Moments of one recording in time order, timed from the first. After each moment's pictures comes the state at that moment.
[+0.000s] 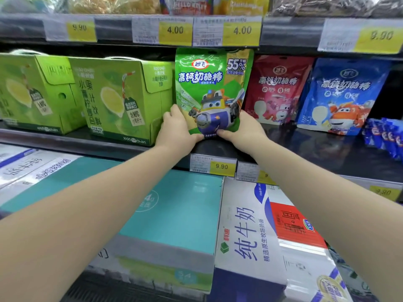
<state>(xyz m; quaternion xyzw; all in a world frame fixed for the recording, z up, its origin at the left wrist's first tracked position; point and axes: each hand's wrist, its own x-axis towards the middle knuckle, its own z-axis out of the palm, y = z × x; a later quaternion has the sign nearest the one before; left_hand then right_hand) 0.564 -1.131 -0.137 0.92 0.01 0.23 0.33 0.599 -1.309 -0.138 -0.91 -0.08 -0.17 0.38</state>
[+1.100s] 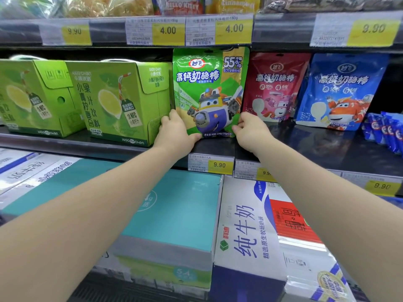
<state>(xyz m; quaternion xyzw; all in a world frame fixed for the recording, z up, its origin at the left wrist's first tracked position) 0.570 -1.130 -0.141 0.94 0.03 0.19 0.30 0.605 -1.322 -0.141 -0.92 -0.02 -0.15 0.36</state>
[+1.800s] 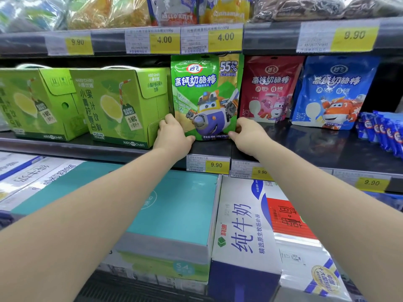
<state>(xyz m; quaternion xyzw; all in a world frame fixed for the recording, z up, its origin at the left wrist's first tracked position) 0.558 -1.135 -0.136 0.93 0.05 0.19 0.30 0.588 -1.327 -0.137 -0.94 -0.04 -0.13 0.32</state>
